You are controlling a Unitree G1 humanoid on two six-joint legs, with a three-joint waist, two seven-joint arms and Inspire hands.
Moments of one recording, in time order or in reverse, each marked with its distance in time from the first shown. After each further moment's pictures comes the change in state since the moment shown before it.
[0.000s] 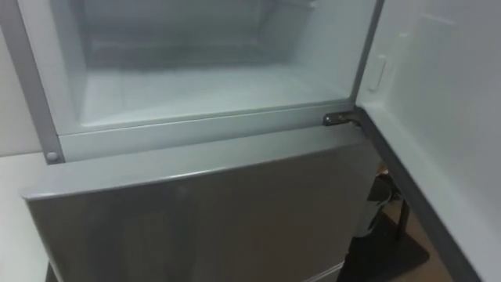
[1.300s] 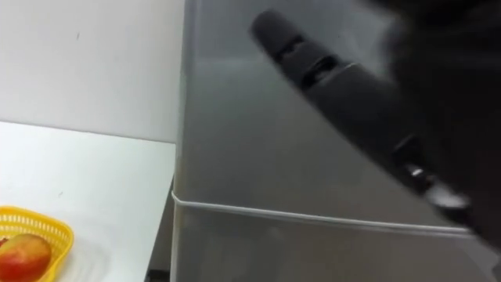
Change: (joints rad) left arm -0.112 0.076 -0.246 0.042 0.021 0.077 -0.248; right arm -0.359 0.012 -0.292 -0.240 -0.666 -0.769 0.162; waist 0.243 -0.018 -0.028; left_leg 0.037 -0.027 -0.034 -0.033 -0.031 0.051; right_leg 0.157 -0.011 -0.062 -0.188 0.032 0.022
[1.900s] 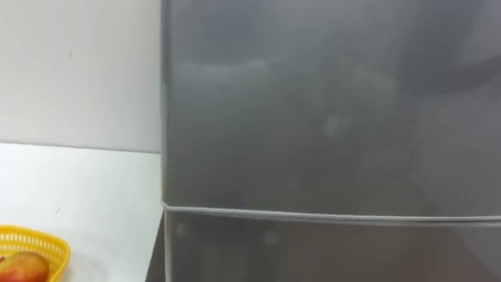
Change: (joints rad) left arm 0.031 -0.008 0.059 -0.001 -0.001 0.043 0.026; right arm 0.402 0.193 -0.330 0.464 0.361 0.056 -0.274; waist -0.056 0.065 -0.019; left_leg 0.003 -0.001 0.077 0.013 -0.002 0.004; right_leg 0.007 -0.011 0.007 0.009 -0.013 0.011
